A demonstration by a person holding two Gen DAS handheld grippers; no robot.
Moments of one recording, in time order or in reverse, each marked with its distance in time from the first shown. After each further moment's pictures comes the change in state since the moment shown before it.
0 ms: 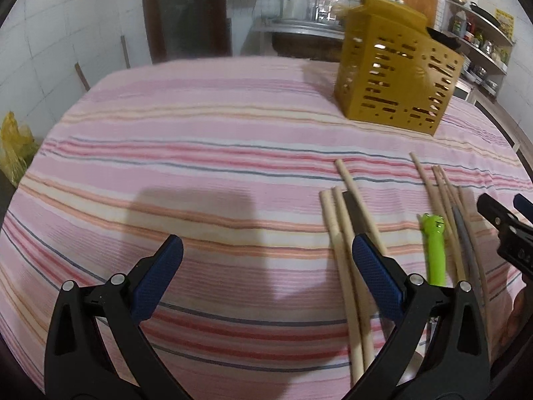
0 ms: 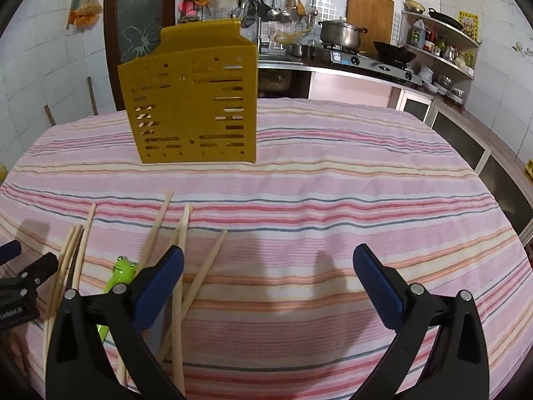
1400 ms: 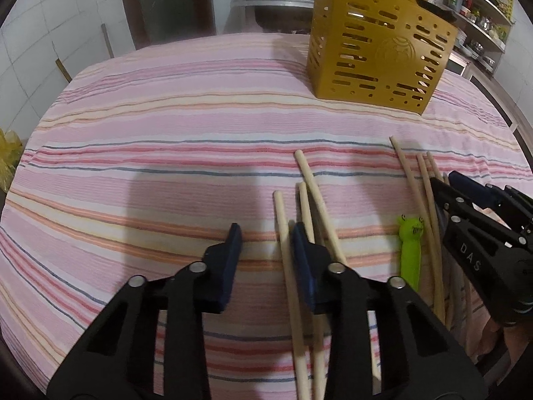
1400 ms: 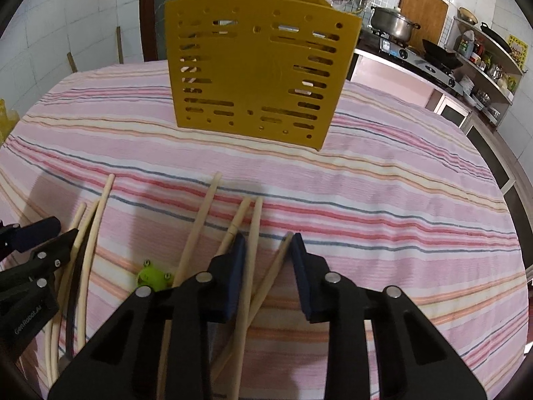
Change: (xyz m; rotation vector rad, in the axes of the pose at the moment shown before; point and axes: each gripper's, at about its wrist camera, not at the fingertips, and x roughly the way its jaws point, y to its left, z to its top) left arm 0.011 -0.034 0.018 0.054 0.130 -0.023; right arm 0.038 0.050 0.020 -0.163 0.152 0.063
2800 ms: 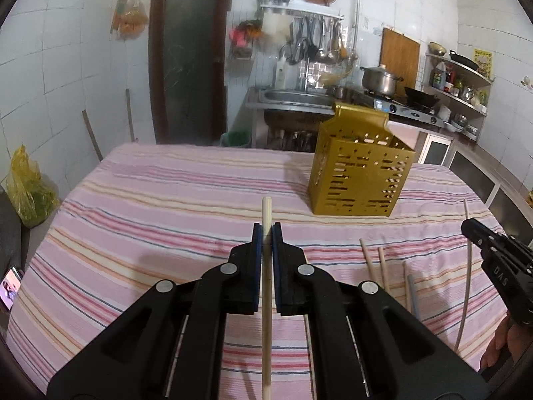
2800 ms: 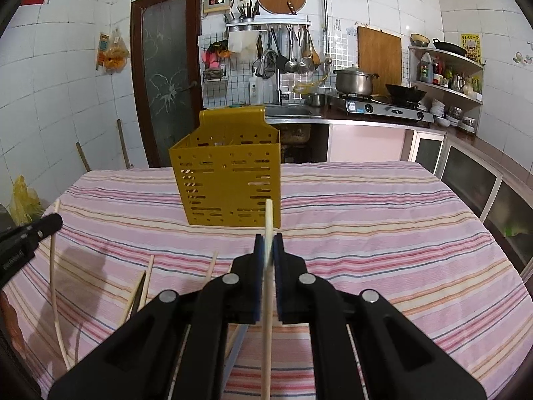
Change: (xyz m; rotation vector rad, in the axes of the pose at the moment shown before) left arm -0.119 0.029 -0.003 -0.050 -0.434 -0.027; right arm -0.111 -0.051 -0.019 0.173 -0.381 0.046
